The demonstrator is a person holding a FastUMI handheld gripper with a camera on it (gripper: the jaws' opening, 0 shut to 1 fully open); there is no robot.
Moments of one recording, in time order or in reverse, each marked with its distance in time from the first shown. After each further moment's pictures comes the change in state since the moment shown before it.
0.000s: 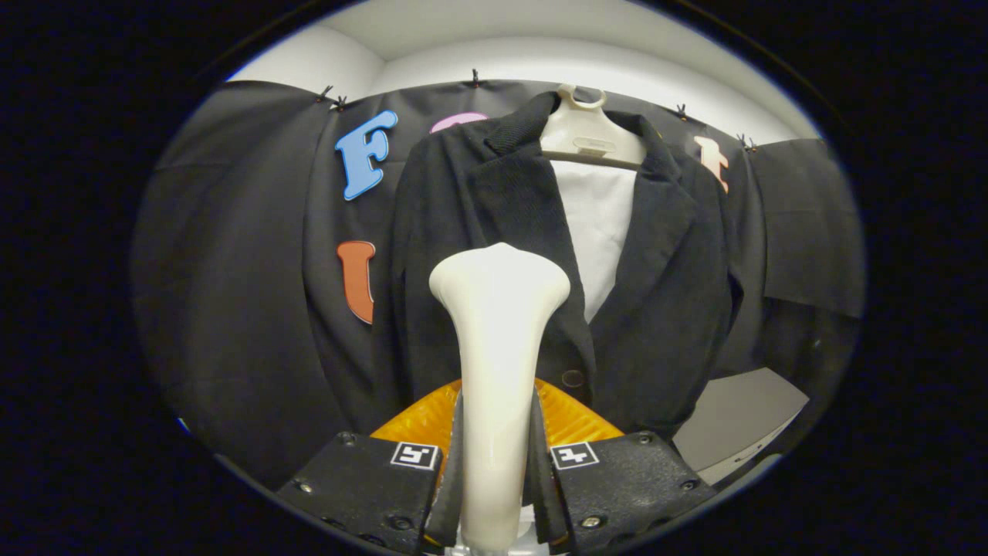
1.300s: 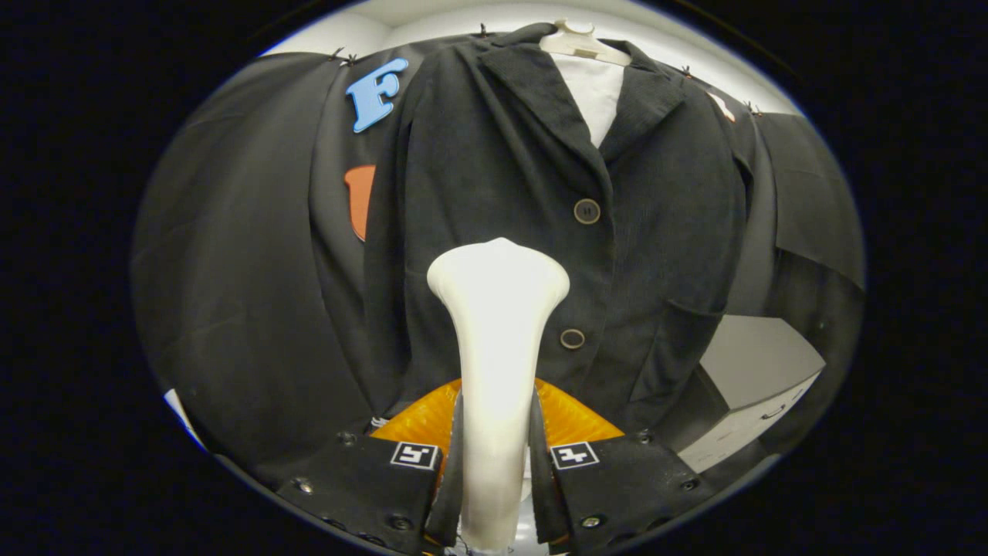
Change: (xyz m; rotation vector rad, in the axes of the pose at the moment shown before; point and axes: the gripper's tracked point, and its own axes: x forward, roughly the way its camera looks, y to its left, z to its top) arm 0.001 -0.007 -0.155 -0.019 0.200 0.030
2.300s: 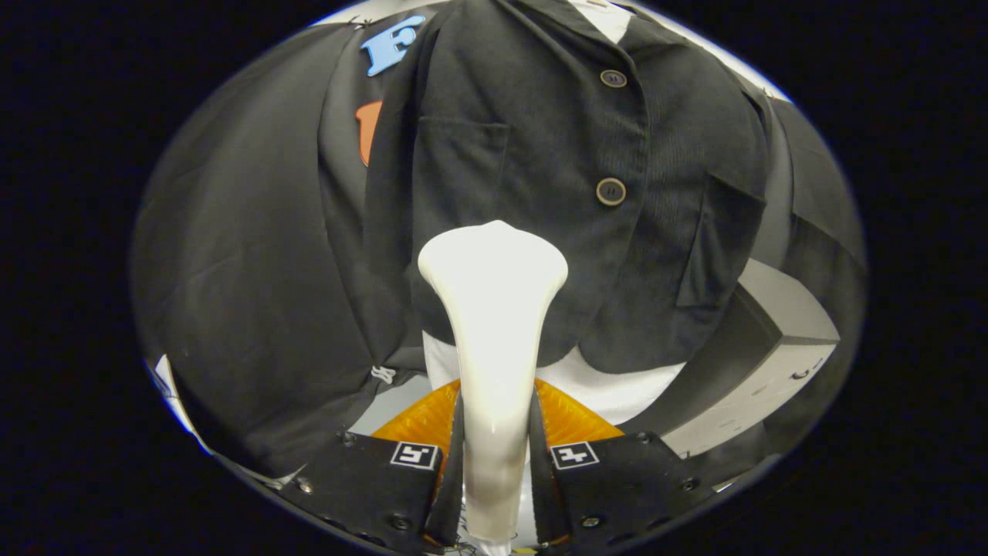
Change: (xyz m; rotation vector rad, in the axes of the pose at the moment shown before) arm 0.026 0.012 -0.118 -0.034 0.198 0.019
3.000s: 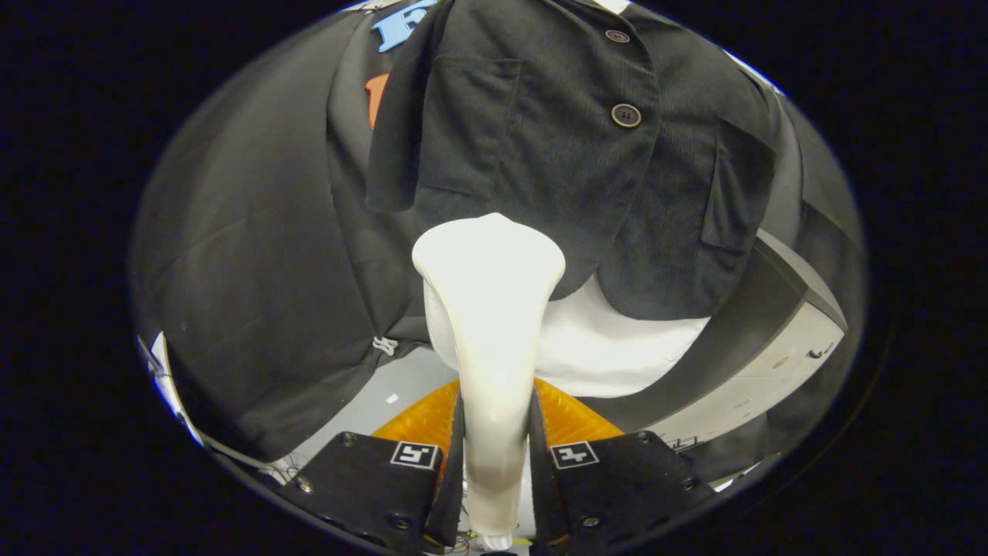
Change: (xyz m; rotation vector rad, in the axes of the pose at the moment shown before) arm 0.013 -0.002 -0.059 -0.028 0.081 0.018
